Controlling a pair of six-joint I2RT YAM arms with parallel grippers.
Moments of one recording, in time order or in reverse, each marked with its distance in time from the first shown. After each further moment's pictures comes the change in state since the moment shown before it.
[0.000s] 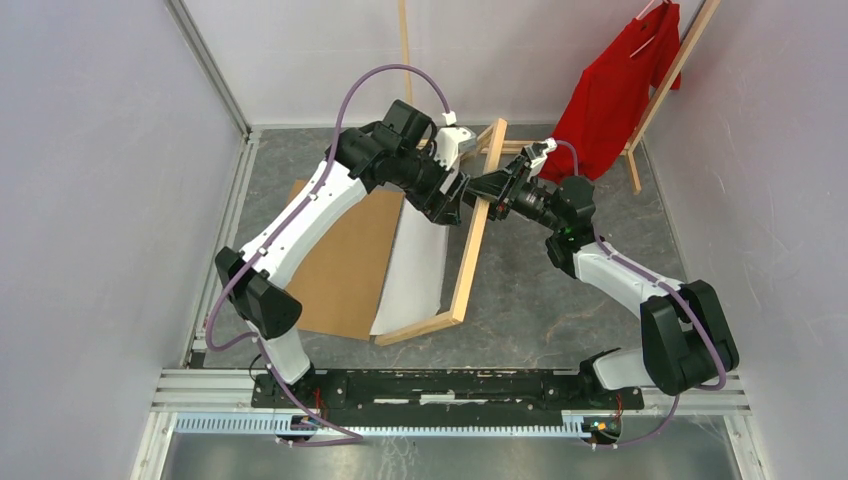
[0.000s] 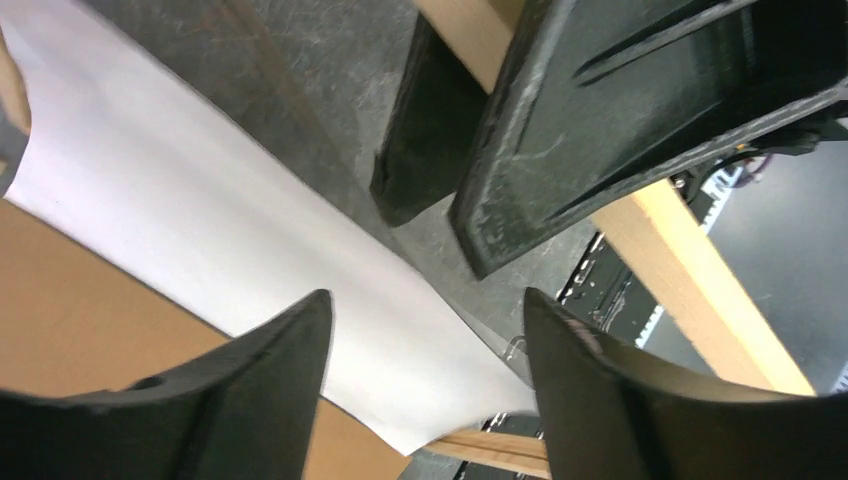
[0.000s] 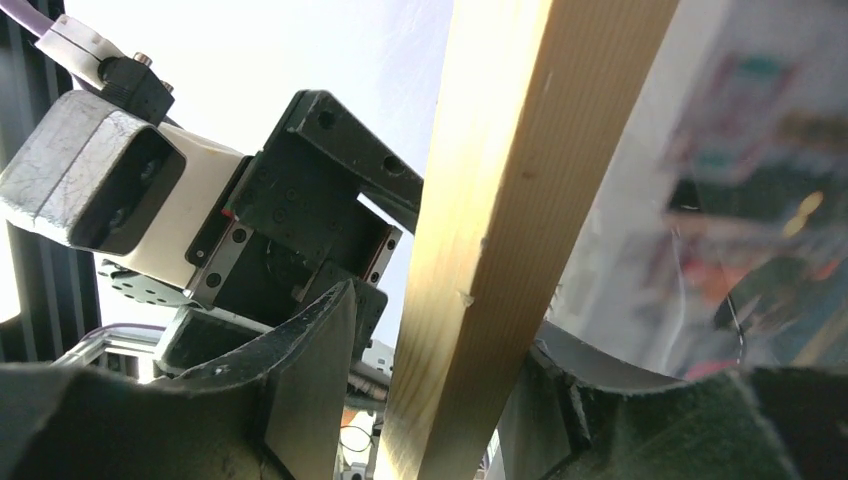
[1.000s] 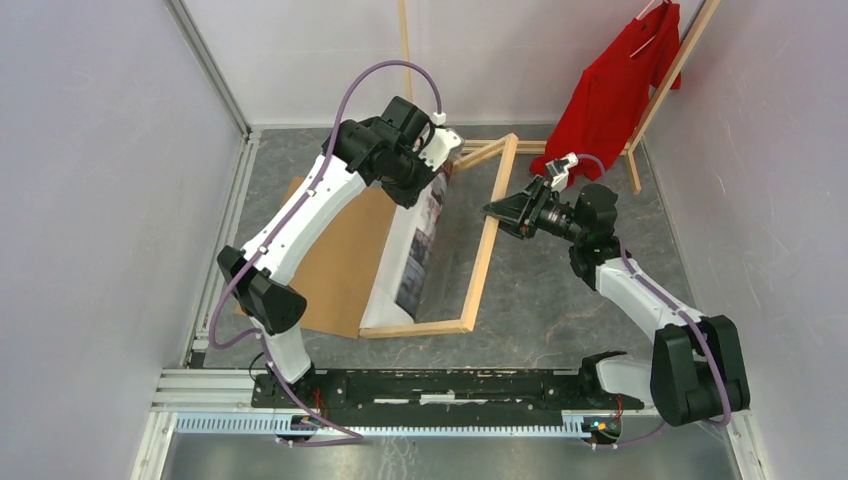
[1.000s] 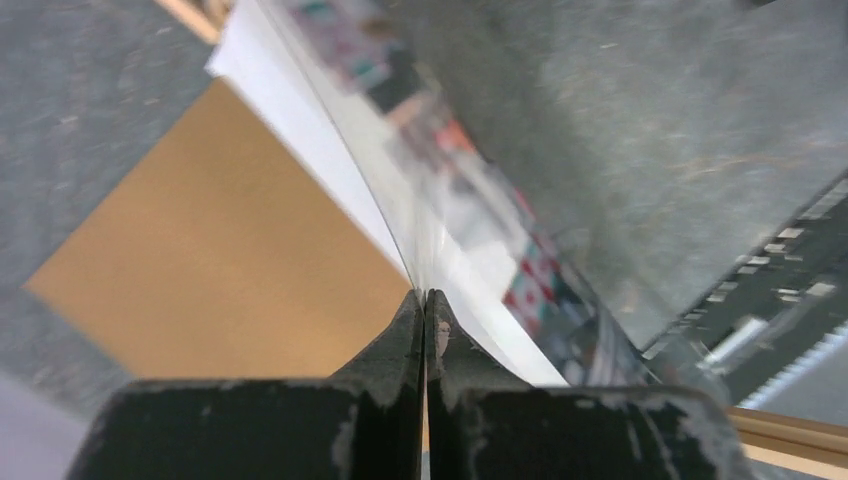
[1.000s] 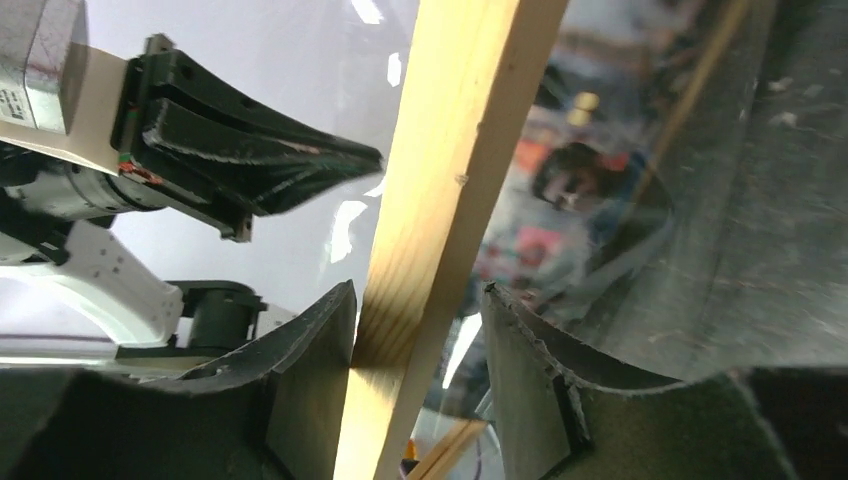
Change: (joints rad) left arm 0.008 0.036 0.114 -0.198 -0.331 0.121; right arm -0.138 -0.145 -0.098 -0.270 -0.127 -0.262
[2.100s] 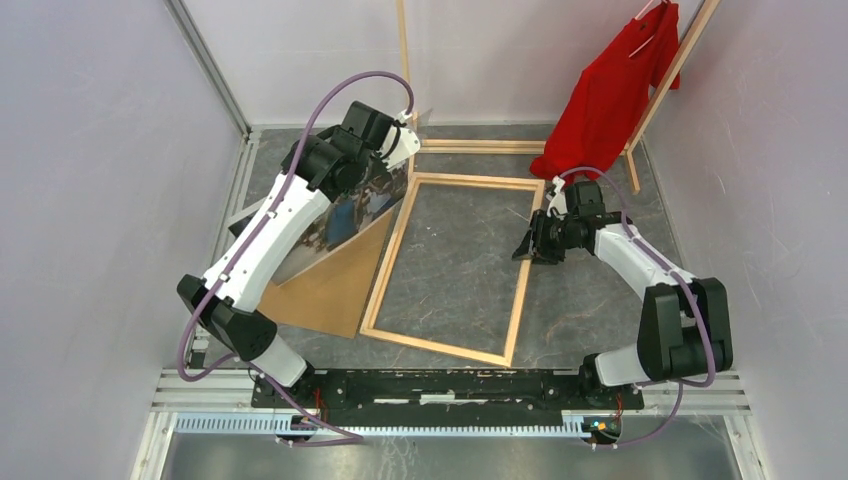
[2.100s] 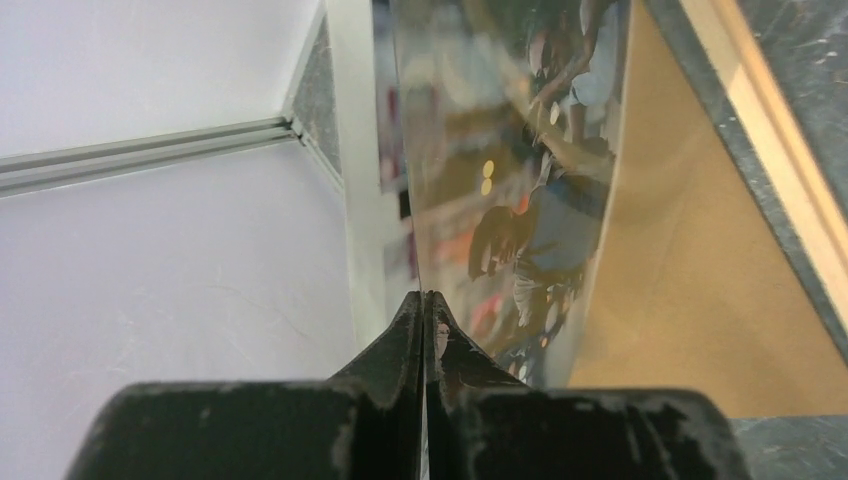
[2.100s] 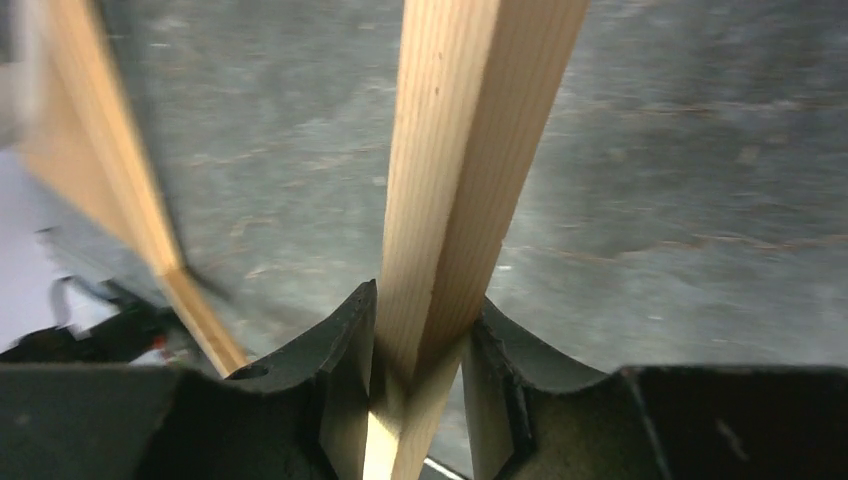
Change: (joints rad) left arm 0.061 -0.210 -0.202 0.128 -0.579 0.378; right arm -0.100 0.170 0.226 -1.031 0.291 -0.830
